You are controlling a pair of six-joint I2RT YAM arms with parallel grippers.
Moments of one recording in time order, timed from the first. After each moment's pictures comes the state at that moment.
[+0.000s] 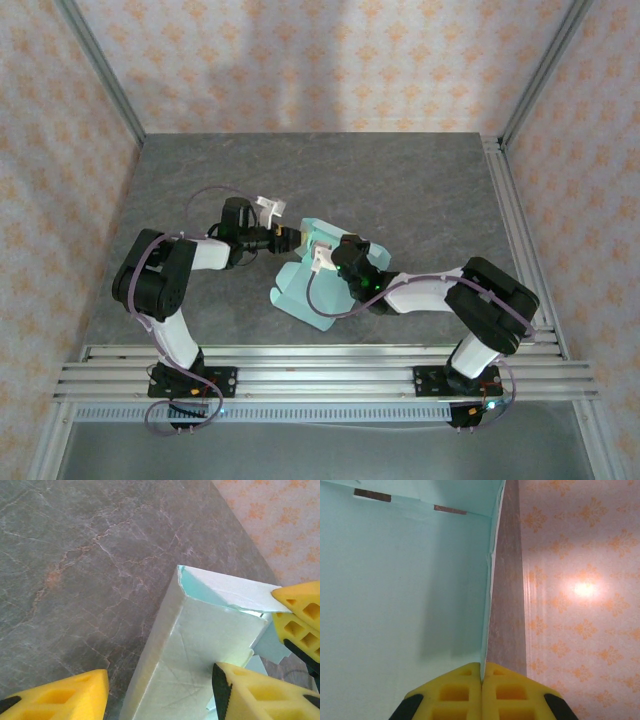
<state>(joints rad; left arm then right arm) -0.22 1.78 0.74 0.43 0.79 -0.28 0.91 1.62 0.66 0.44 0.68 -1.06</state>
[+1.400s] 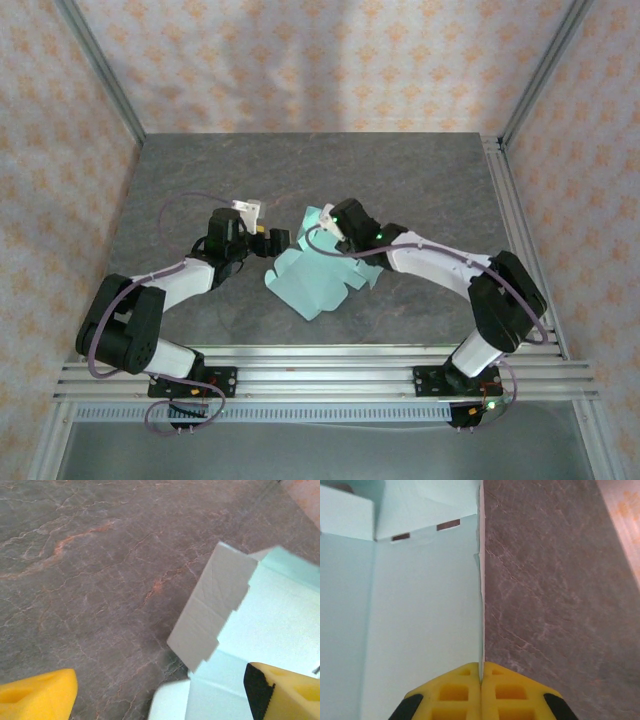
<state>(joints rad) -0.25 1.43 0.58 0.29 0.31 -0.26 0.74 1.60 1.09 -0.36 0.35 -0.42</state>
